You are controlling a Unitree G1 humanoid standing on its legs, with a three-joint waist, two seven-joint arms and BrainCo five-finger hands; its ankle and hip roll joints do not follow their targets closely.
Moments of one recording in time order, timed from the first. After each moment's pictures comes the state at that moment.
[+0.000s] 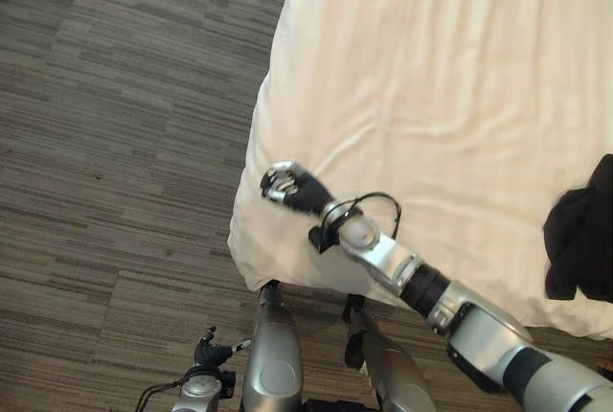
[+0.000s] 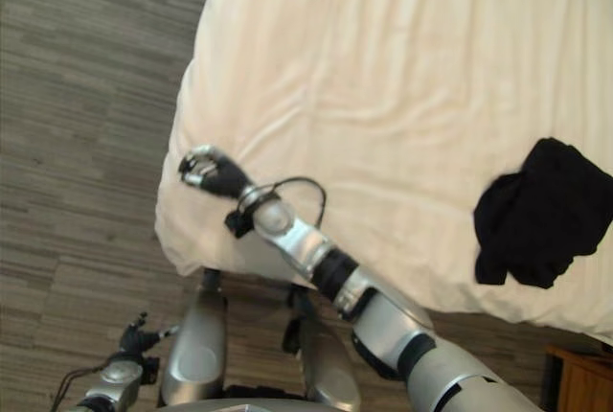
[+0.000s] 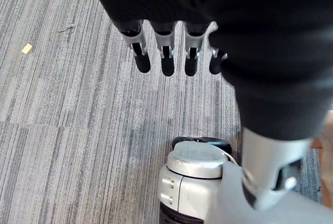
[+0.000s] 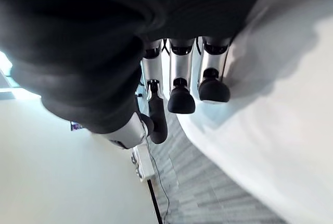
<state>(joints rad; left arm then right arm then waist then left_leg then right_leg) -0.09 0.34 -0.28 1.22 -0.31 -0.23 0.16 -0.71 -0.02 0.85 0.48 0.33 -0.15 -0.08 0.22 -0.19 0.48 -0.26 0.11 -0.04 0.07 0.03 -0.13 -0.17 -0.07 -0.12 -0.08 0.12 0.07</state>
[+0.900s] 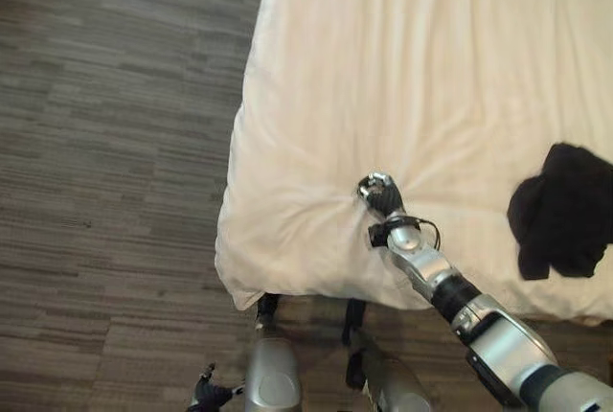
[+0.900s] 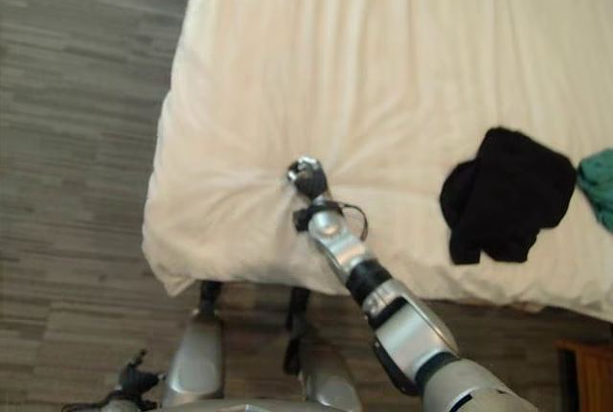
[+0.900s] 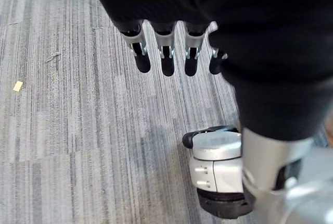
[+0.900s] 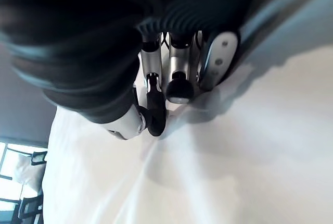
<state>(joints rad) 0.03 0.31 -0.33 1.22 -0.19 -0.20 0.20 -0.69 -0.14 0.55 0.72 0.34 -0.07 -0.42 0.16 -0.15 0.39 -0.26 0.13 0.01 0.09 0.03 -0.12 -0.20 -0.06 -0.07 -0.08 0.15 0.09</state>
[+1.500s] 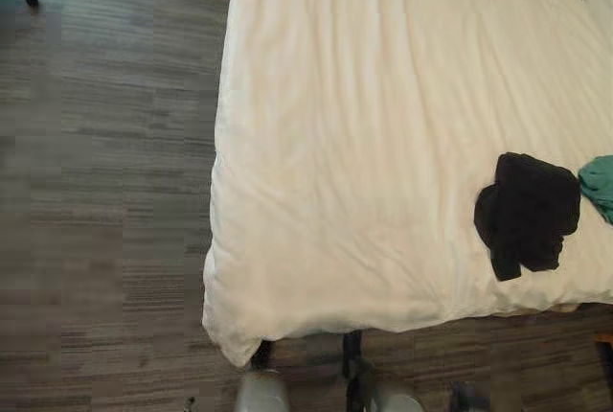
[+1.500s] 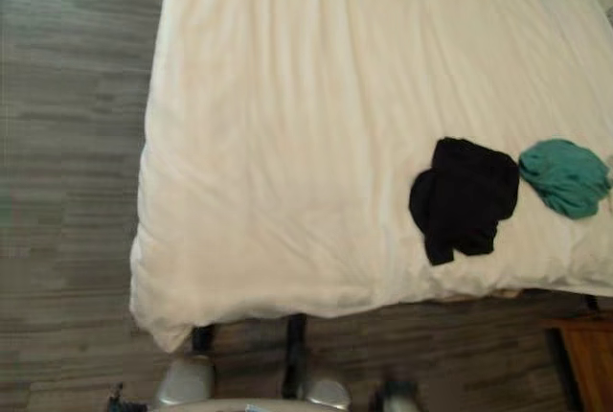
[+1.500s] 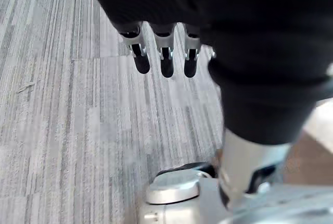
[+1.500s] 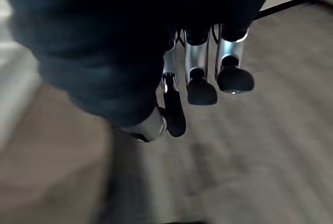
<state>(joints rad) 0.16 0.22 -0.22 1.28 -0.19 -0.25 0.37 0.14 -0.11 0.15 1.28 0.40 -0.04 -0.38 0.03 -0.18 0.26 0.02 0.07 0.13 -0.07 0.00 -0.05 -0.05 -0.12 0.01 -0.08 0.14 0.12</state>
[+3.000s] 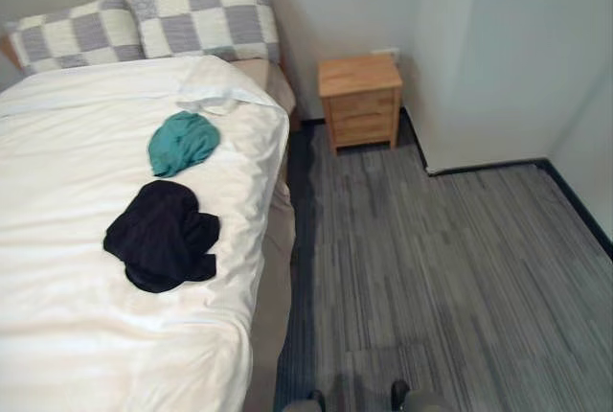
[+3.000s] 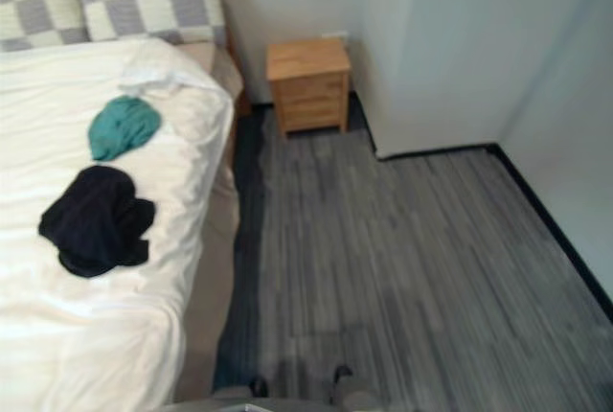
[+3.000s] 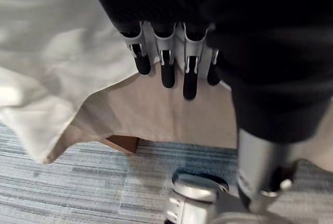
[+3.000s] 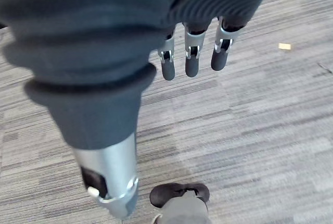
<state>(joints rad) 0.13 0.13 -0.19 1.30 -0.39 0.11 0.22 0.06 -0.33 0.09 1.34 0.19 0.04 -0.15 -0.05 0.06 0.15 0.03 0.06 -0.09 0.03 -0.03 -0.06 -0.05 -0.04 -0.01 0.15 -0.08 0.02</state>
